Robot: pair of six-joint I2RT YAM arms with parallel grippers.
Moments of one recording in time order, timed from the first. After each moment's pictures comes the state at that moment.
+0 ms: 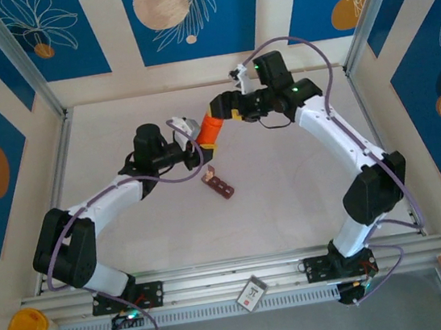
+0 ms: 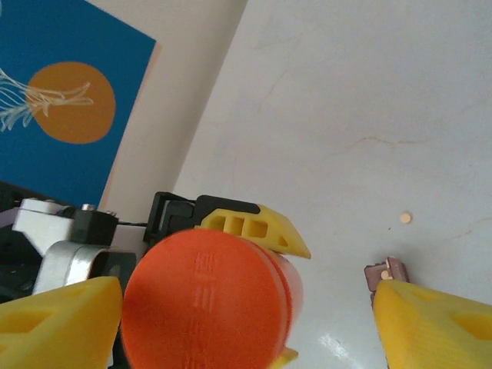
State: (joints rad) left arm -0.48 1.51 0.92 0.35 0.68 0.10; right arm 0.40 1.64 1.67 -0.72 -0.67 0.46
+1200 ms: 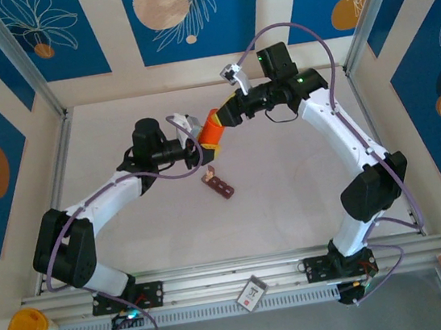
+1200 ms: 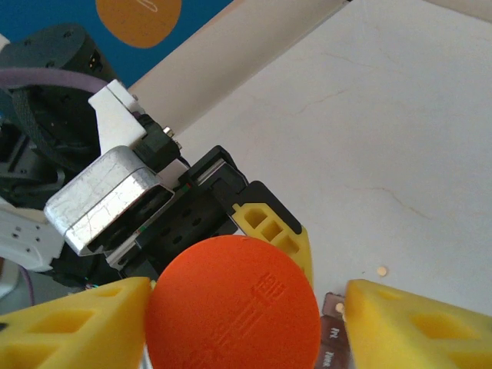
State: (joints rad) left arm -0.48 1.51 0.98 0.29 0.84 0.08; right arm 0.39 1.69 1.81 -0.88 -0.84 -0.10
